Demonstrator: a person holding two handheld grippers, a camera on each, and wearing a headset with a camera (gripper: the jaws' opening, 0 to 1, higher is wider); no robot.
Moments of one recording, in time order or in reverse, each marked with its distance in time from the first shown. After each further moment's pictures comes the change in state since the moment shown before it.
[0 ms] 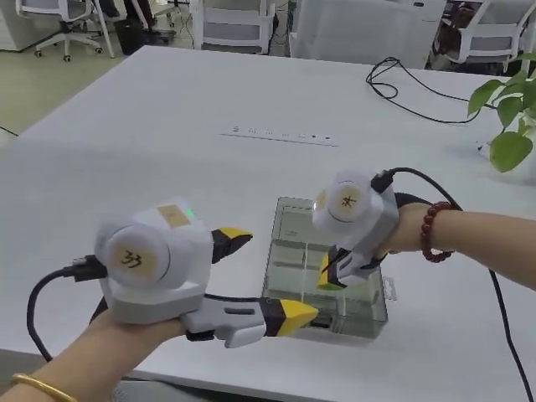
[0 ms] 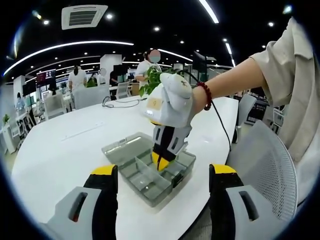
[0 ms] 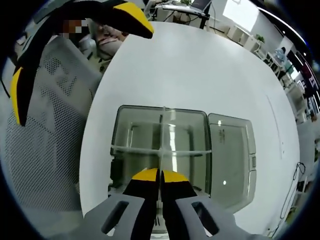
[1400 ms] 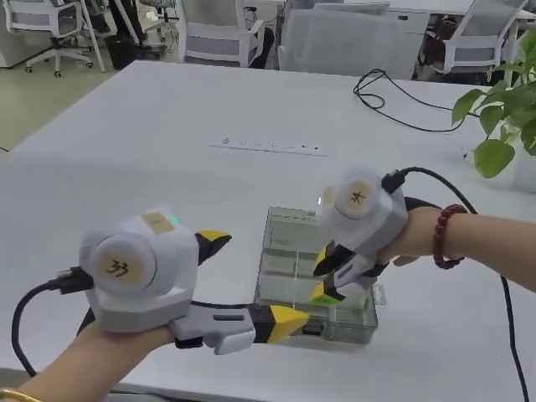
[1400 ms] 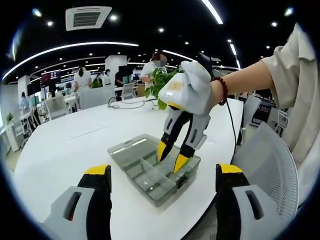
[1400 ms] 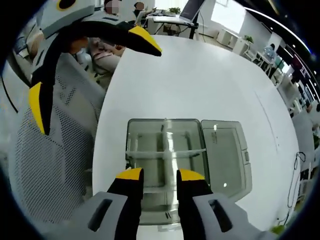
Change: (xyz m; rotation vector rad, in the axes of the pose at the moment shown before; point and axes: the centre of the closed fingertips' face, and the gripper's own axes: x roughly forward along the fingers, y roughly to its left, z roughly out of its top) left arm -0.003 0.009 0.003 -0.009 -0.009 0.050; right arm -0.035 0.008 0.008 0.087 -0.124 -0.034
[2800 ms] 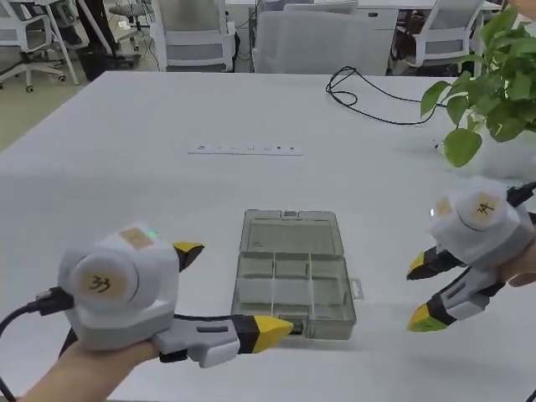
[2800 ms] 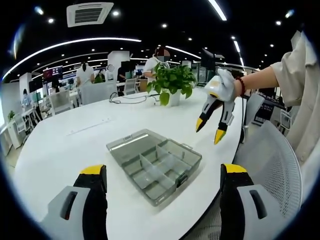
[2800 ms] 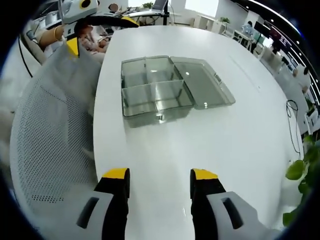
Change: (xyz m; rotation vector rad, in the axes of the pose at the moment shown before) left arm 0.011 -0.005 -0.008 -0.014 0.037 0.022; right arm -0.068 0.002 -0.156 0.191 0.071 -0.069
